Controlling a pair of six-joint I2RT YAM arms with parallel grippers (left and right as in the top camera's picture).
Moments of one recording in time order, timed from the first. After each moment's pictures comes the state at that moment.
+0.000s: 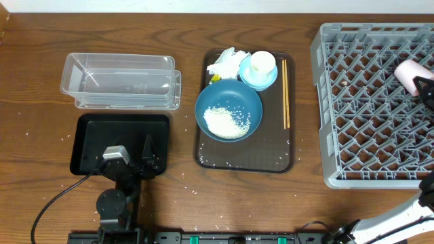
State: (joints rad) left arm 0.02 0.01 0.02 -0.11 0.01 -0.25; right arm -0.85 2.02 1.33 -0.11 -1.26 0.13
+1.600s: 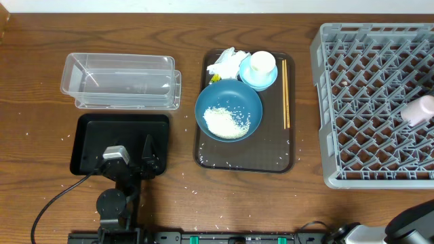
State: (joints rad) left arm 0.02 0.01 0.02 -0.11 0.01 -0.25; right arm -0.83 1.58 1.32 -0.54 -0.78 0.19
